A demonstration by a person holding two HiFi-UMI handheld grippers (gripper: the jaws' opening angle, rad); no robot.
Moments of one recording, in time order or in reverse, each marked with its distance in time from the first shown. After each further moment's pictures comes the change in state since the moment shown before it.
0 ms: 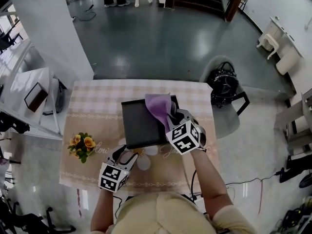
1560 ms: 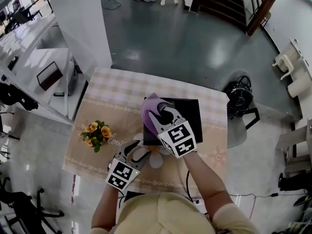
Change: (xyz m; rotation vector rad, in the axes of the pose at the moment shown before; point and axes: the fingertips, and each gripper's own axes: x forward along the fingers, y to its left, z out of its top) left arm -0.020 -0.001 0.012 0.049 -0.064 -0.002; right arm 0.007 0.107 0.132 0.118 -0.375 0.323
